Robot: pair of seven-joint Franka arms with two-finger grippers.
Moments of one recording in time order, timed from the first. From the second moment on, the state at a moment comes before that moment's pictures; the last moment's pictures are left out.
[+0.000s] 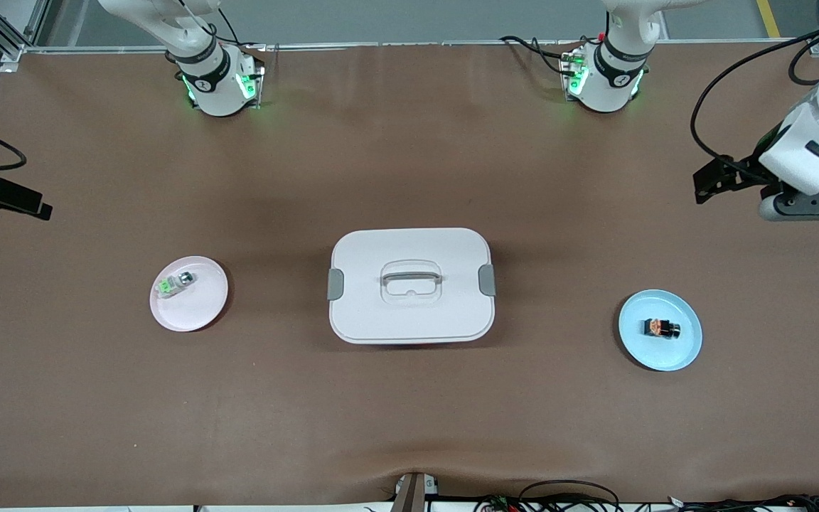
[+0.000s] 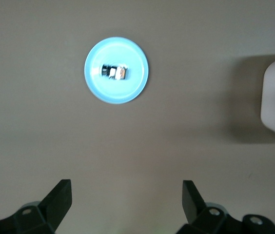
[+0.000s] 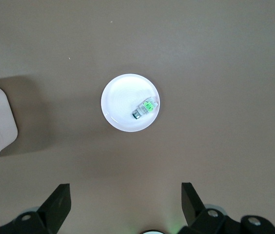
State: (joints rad) left arm 0.07 0.02 -0.21 -1.57 0.06 1.54 -0.11; right arm 0.04 0.23 -0.11 -1.20 0.05 1.31 0.07
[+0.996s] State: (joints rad) left arm -0.06 -0.08 -0.10 -1.66 0.06 1.58 -0.11; right arm 0.02 -0.05 -0.12 -1.65 0.05 1.57 0.04
